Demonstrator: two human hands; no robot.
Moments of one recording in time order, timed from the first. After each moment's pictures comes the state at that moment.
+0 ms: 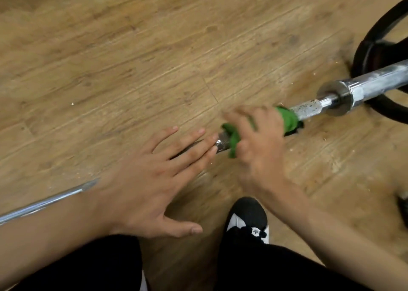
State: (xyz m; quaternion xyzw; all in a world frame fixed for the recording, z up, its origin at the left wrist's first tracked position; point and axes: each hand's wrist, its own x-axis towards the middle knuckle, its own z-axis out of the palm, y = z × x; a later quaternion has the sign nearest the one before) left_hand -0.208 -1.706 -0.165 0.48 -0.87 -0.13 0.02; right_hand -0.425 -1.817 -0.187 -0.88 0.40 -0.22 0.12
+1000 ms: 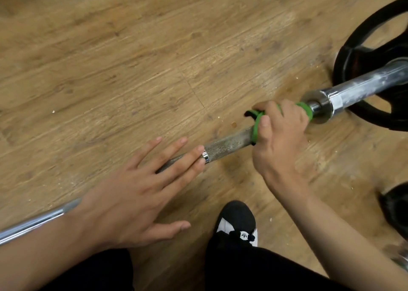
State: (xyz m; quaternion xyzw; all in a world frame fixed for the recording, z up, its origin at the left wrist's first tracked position) left_hand -0.216 -1.701 -0.175 0.48 -0.87 -0.06 0.02; right_hand -0.455 -1.855 -0.186 -0.81 0.52 -0.26 0.07
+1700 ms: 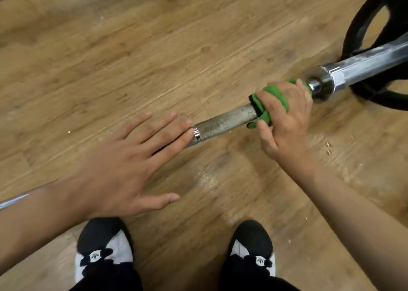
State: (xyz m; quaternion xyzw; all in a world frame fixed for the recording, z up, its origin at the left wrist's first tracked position) left_hand -0.160 -1.756 -0.174 0.50 -0.86 -0.06 0.01; right_hand -0.457 -1.924 -0.221 -0.88 0.37 -0.29 -0.01
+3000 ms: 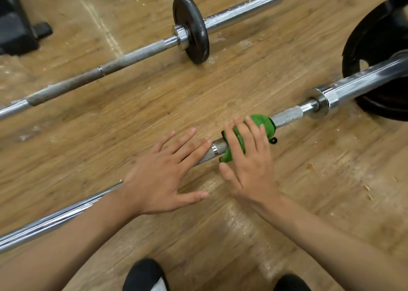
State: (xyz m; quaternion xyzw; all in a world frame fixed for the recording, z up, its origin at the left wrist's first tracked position) left_hand -0.123 -1.808 -0.166 0.57 -0.82 -0.06 -0.01; right_hand -0.343 -1.893 -0.211 -0.89 0.37 -0.26 0.07
